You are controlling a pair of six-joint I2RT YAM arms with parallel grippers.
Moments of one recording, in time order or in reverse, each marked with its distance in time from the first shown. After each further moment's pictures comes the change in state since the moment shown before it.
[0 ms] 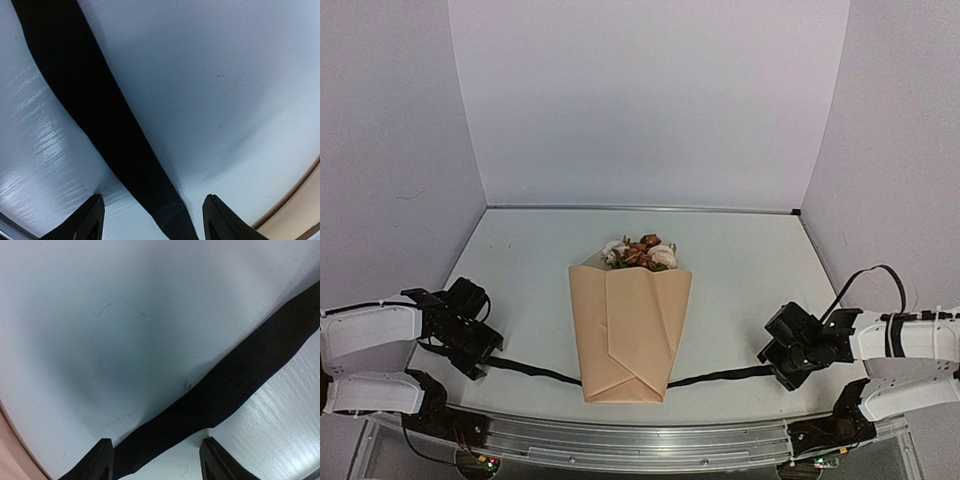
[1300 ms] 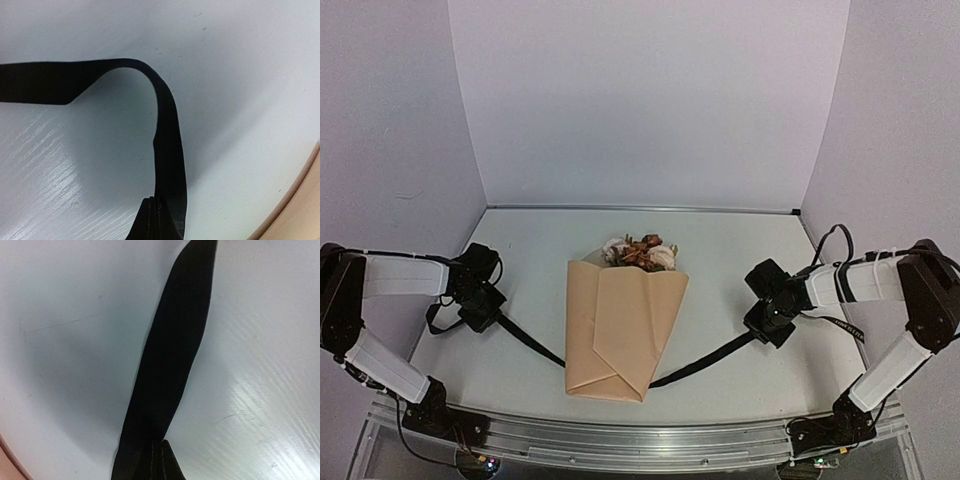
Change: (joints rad) left arm 0.131 0.383 0.243 0.232 -0.154 0.284; right arm -0.227 0.449 0.323 0.077 -0.037 -0.250
